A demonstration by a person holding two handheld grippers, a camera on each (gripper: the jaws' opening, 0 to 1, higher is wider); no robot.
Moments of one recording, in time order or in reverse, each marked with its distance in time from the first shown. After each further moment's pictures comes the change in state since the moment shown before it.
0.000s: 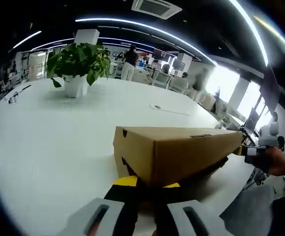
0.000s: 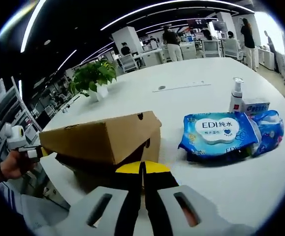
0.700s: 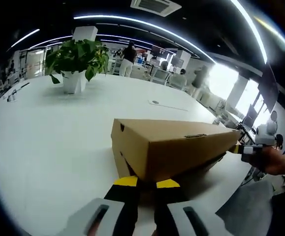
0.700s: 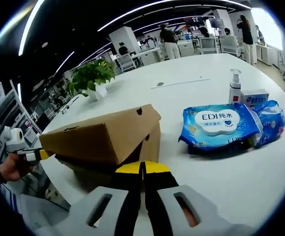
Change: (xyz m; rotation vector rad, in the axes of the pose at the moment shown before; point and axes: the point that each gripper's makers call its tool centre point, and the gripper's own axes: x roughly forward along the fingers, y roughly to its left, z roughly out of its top) left arm -0.004 -0.003 -0.014 0.006 0.032 -0.014; right arm 0.002 0.000 -0.014 0.026 0.001 -0.001
